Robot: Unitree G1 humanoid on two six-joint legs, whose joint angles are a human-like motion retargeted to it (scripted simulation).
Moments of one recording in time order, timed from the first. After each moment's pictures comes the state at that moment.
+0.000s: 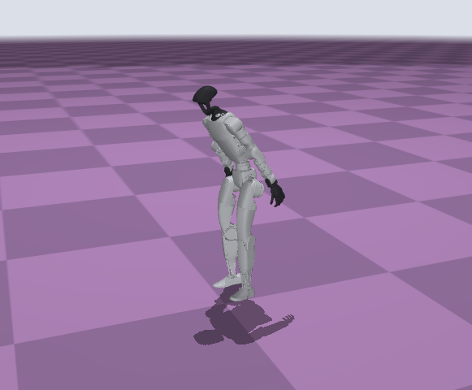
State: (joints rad) left arm 0.06 0.14 0.29 1.46 0.04 -0.05 -0.05; right arm -0.06 -0.26 -0.03 1.65 -0.46 -0.09 -0.29; waist -0.01 -0.05 0.43; left_leg -0.31 0.06 0.38 0.22 -0.19 -0.01; right_leg -0.19 -0.21 -0.40 0.14 0.16 0.02
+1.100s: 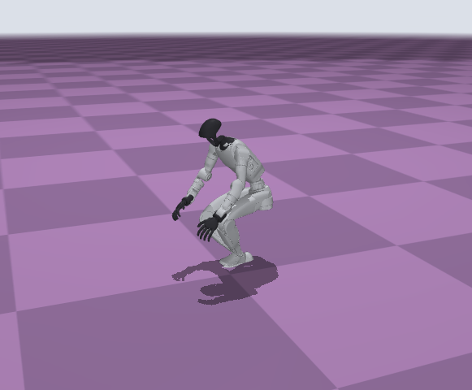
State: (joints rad) left arm -1.04 0.48 -0.13 1.13 0.43 -0.13 0.20; right arm -1.04 -0.42 0.40 1.08 -0.53 -0.54 -0.30; waist 0.17 -0.17 0.52; left_leg -1.57 0.45 0.42 1.95 -0.78 0.02; right_leg -1.50 -0.11 -0.32 1.90 -0.46 -0.26
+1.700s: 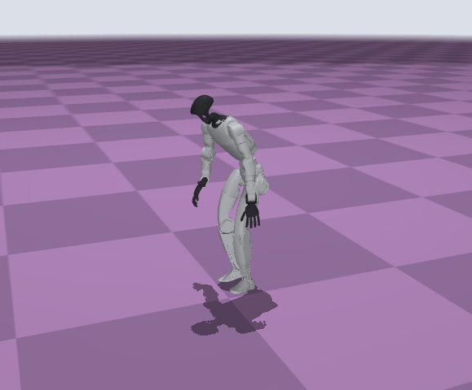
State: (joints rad) left arm -0.53 0.36 0.04 1.27 0.33 -0.04 0.05; right arm -0.51 -0.40 0.13 1.36 -0.67 -0.40 -0.42; waist 0.14 -0.02 0.50; left_leg -0.80 0.29 0.33 0.74 -0.32 -0.06; right_leg -0.63 -0.09 -0.30 0.58 -0.01 0.01
